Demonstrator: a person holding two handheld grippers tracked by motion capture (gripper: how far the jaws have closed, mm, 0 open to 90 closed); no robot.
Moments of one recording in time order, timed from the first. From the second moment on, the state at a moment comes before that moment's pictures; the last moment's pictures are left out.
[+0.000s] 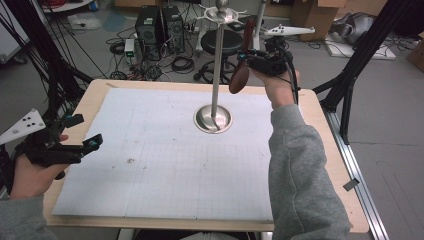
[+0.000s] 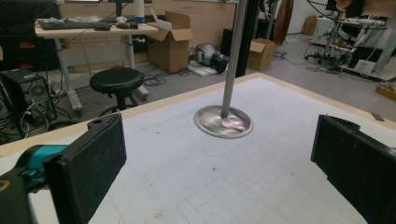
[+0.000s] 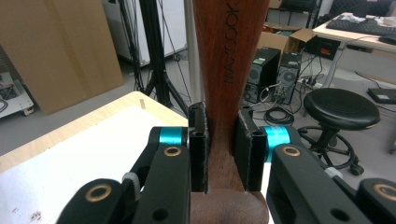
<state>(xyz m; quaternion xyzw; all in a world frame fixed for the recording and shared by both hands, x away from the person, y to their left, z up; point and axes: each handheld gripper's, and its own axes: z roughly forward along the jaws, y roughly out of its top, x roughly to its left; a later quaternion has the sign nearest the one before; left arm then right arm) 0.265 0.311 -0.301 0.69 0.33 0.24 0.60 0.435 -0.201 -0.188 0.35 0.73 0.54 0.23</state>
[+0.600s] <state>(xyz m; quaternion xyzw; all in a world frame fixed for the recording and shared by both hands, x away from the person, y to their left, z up) 0.264 0.315 -0.302 0.68 0.34 0.24 0.60 0.441 -0.196 -0.190 0.35 0.73 0.53 0.24</state>
